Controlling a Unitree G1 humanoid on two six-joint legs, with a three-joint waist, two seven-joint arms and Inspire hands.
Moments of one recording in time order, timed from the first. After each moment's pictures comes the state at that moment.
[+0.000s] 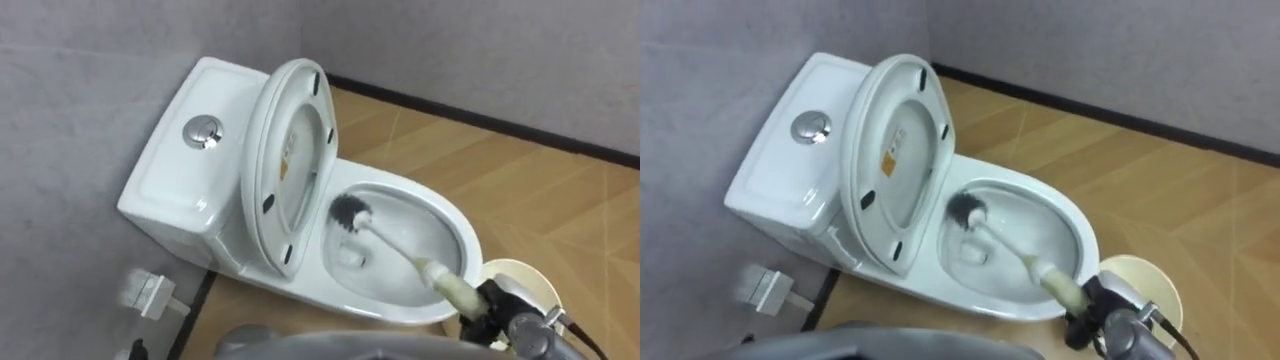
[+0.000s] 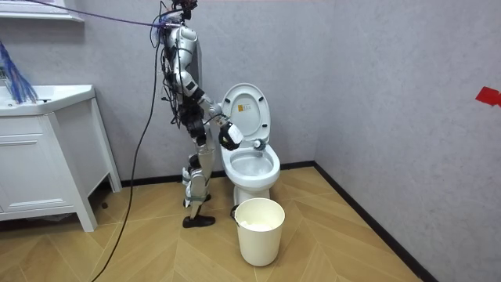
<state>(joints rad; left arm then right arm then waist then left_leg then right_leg) 0.35 0.23 0.02 0.85 0.30 0.14 0.15 0.35 -0.26 0.06 0.46 -0.59 0.21 0.09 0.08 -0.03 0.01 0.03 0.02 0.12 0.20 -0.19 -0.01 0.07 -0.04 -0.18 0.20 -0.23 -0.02</state>
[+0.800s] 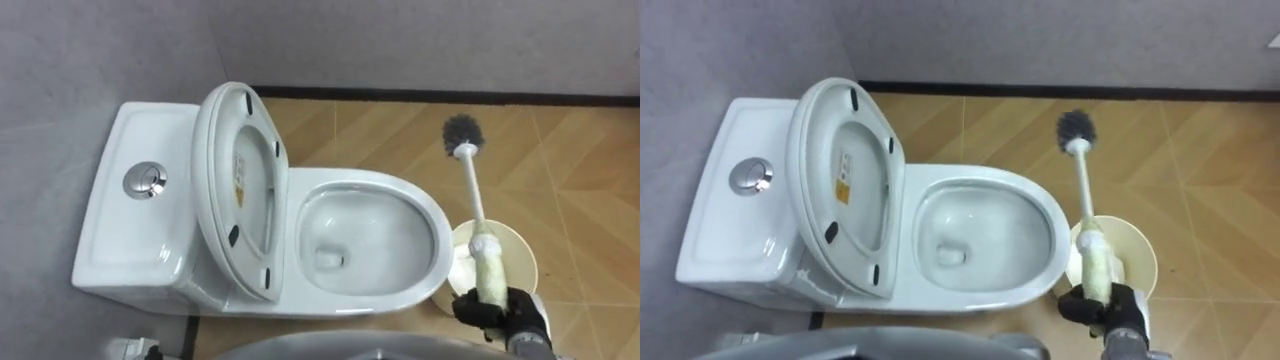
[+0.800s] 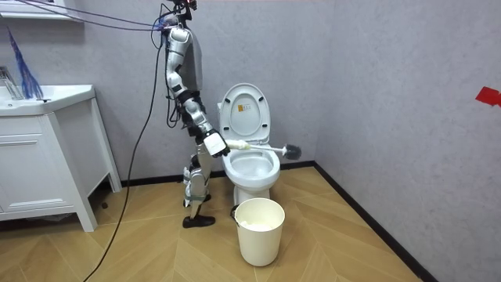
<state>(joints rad) 0.35 0.18 0.06 0.91 0.29 0.14 0.14 0.33 -0.20 -0.07 0.70 0.11 0.06 -0.19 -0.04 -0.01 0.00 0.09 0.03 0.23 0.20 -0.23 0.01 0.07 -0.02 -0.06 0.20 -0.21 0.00</state>
